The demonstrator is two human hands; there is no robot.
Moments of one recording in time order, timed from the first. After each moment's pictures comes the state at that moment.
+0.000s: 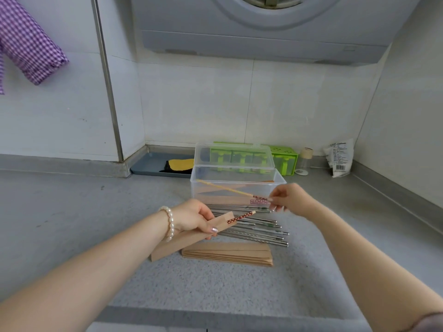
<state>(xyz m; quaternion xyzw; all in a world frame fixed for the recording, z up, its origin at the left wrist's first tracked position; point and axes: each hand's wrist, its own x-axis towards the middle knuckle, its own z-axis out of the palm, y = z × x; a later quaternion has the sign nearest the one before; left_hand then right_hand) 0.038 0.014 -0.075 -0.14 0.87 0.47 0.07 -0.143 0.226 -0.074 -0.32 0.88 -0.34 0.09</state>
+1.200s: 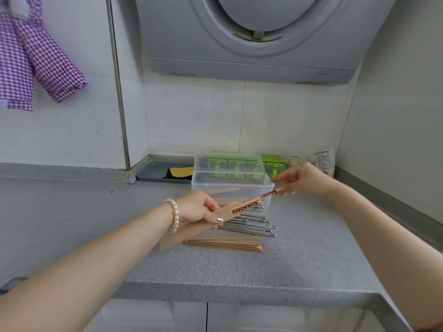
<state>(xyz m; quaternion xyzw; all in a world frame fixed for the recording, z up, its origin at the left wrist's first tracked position) 0.084 0.053 -0.034 -0.07 0.91 0.40 0.02 -0.072 0.288 0.013 -0.39 0.83 -0.40 0.09</state>
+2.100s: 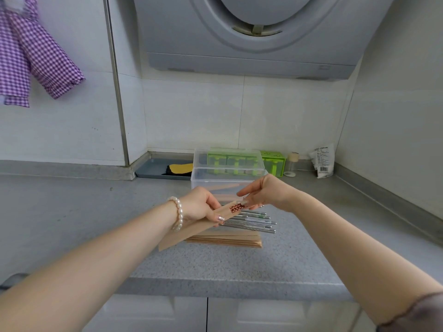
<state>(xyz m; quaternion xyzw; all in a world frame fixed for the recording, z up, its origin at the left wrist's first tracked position) 0.079 0.059 -0.039 -0.09 0.92 0.39 0.00 -0.039 0.228 -0.019 -0.34 0.80 -0.44 0.22</state>
